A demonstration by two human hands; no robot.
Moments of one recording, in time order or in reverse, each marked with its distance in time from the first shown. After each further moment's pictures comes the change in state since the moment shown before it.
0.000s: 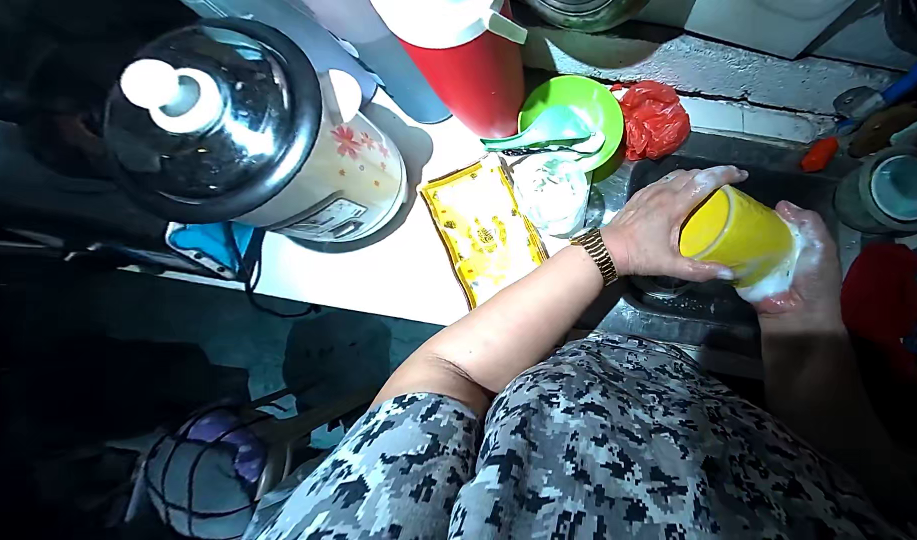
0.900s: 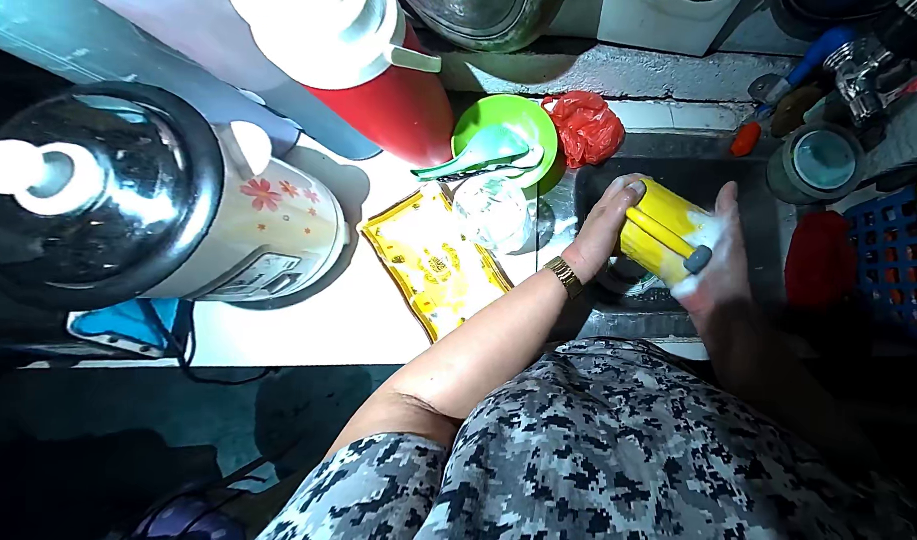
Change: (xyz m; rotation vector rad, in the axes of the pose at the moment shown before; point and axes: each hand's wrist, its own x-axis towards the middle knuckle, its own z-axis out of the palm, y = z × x) left_hand 0.003 0.000 0.031 -0.810 0.155 -0.644; right_hand -0.006 0.013 0.024 0.058 0.064 0.041
